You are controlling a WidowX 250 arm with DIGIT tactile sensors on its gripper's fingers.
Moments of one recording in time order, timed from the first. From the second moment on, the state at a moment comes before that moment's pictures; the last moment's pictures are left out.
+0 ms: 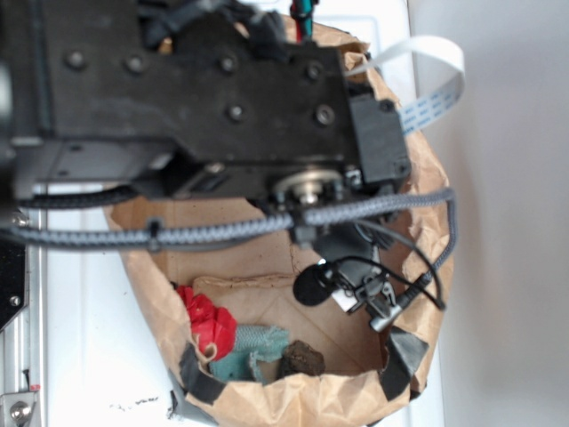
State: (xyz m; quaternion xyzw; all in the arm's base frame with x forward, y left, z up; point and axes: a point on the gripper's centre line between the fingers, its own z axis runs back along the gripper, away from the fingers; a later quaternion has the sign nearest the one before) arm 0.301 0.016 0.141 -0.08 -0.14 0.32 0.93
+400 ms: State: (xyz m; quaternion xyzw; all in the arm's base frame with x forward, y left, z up) arm 0.302 0.019 0.117 -0.07 -0.15 0.32 0.93
